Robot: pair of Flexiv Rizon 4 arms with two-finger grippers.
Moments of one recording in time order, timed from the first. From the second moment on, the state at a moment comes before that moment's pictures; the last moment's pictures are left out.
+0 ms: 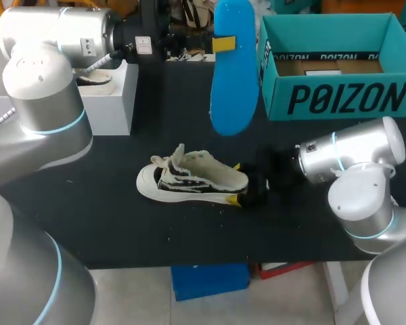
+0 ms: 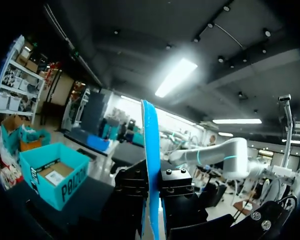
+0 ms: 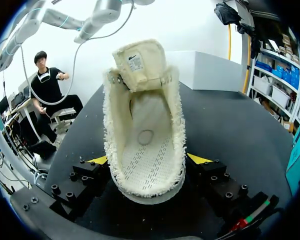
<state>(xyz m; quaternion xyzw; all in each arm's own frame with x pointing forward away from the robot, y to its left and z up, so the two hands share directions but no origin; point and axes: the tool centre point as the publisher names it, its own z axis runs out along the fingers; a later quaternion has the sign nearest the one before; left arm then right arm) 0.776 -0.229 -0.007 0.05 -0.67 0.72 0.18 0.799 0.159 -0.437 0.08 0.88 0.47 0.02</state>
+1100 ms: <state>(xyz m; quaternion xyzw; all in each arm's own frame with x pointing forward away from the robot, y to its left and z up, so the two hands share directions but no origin) 0.749 -0.239 0.056 0.00 -0.64 0.74 0.19 0.800 0.154 -0.429 0.07 0.89 0.46 0.03</state>
